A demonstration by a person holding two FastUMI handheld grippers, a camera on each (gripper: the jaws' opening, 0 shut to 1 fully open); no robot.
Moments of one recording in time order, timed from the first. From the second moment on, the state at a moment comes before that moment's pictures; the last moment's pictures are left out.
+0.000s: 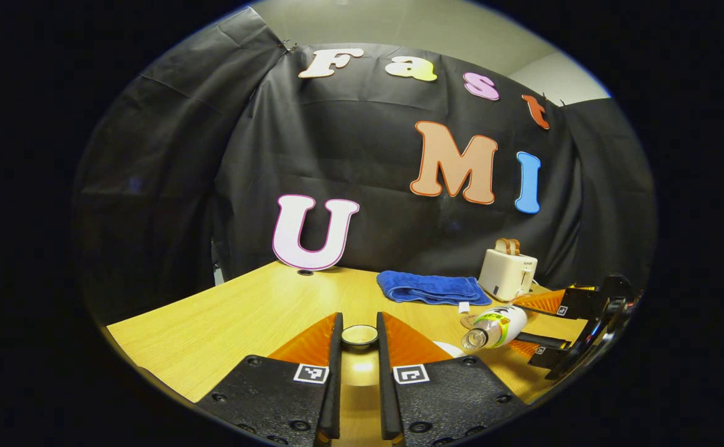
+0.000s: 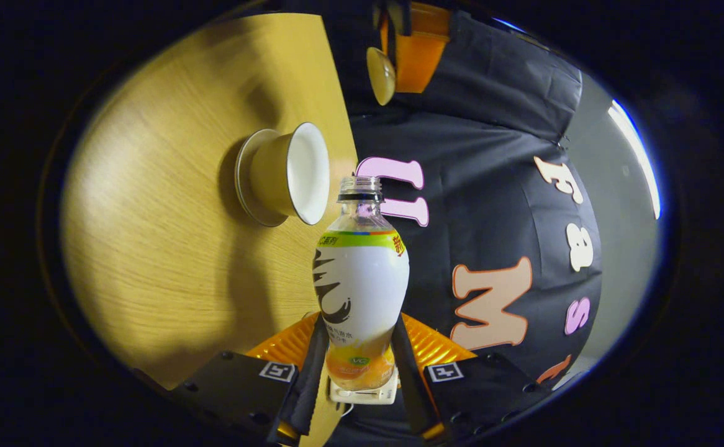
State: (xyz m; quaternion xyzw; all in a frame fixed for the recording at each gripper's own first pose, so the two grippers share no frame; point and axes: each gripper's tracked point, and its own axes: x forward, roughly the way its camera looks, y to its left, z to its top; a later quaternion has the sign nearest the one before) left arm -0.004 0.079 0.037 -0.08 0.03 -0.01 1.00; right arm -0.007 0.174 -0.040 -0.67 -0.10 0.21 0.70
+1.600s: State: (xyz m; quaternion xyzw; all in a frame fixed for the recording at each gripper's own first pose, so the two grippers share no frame) left arm -0.006 0.047 0.052 -0.05 0.02 -0.04 1.00; right arm 0.150 0.117 -0.031 -0.06 0.08 0.15 0.98
